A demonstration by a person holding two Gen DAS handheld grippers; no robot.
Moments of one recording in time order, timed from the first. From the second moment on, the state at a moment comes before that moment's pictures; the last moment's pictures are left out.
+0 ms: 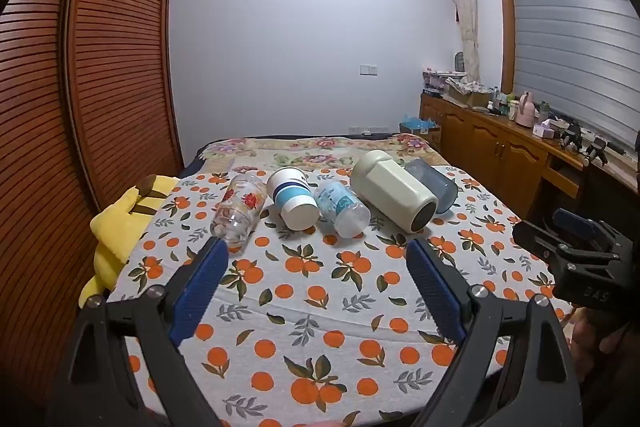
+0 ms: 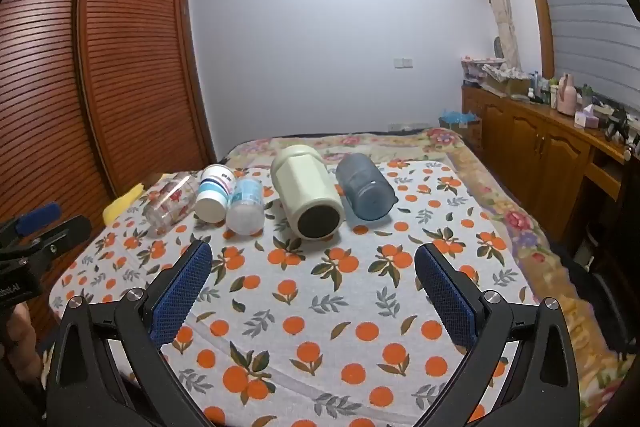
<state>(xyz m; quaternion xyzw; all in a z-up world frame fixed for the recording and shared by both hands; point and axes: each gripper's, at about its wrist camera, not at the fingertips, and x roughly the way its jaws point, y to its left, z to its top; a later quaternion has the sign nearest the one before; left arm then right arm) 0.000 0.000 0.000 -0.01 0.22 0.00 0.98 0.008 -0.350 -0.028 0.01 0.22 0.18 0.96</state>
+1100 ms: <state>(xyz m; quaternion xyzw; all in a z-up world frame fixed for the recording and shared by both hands) -0.005 0.001 0.004 -0.01 0.22 0.01 0.98 0.006 -0.352 -0.027 0.01 0.22 0.18 0.96</state>
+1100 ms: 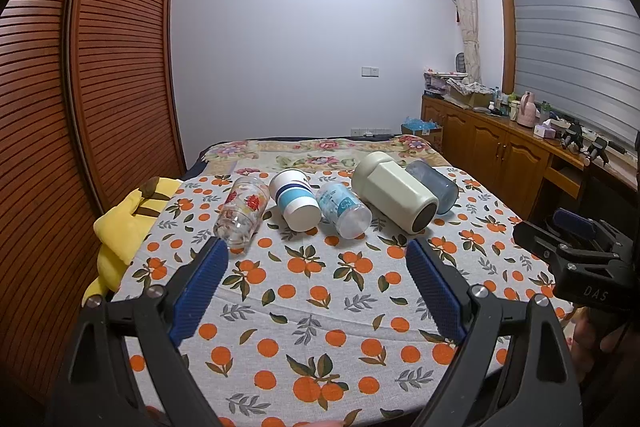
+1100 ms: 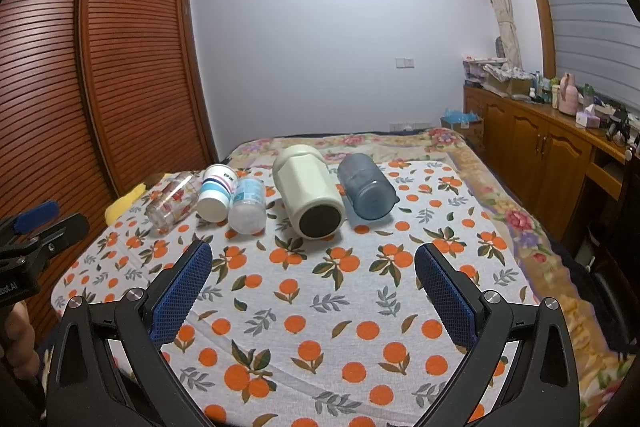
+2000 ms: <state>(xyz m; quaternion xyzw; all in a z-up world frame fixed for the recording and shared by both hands) -0.008 -0.001 0.009 -0.01 0.21 0.01 0.98 0.005 -0.351 -0.025 0.01 0.22 0.18 0.96</state>
